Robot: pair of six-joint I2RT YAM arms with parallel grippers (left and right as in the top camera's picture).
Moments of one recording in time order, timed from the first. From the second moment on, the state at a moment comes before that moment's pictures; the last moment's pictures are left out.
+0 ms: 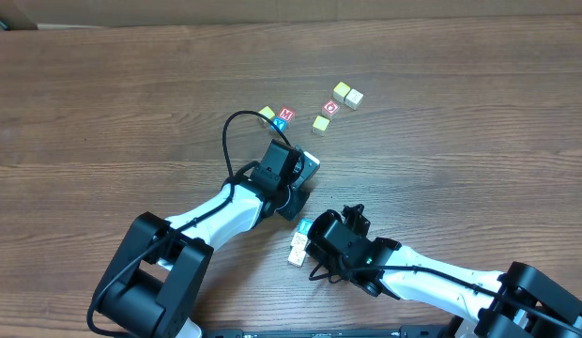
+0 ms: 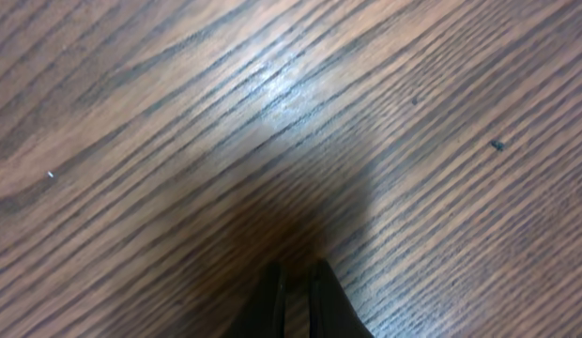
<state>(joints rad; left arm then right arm) -0.53 1.75 0.86 -0.26 0.09 0.10 0.94 1.53 0.58 -0.13 0.02 1.55</state>
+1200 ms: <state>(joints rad) -0.51 1.72 0.88 -0.65 0.32 0.05 0.84 1.48 0.59 -0.29 0.02 1.57</state>
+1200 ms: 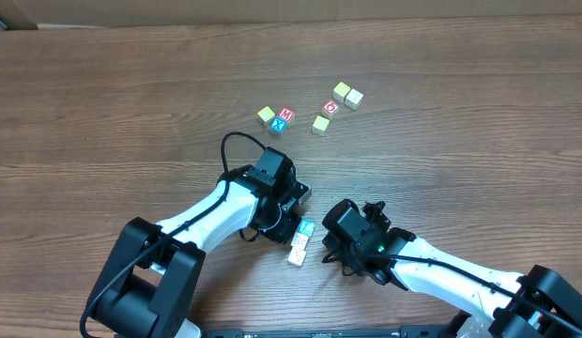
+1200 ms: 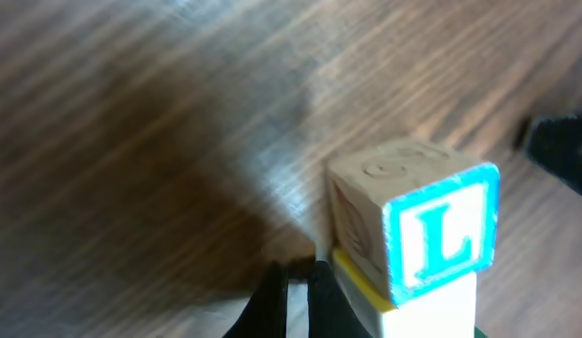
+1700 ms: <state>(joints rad) -0.51 1.73 0.87 -0.66 0.38 0.05 0.84 1.48 0.59 -0.29 0.02 1.56</state>
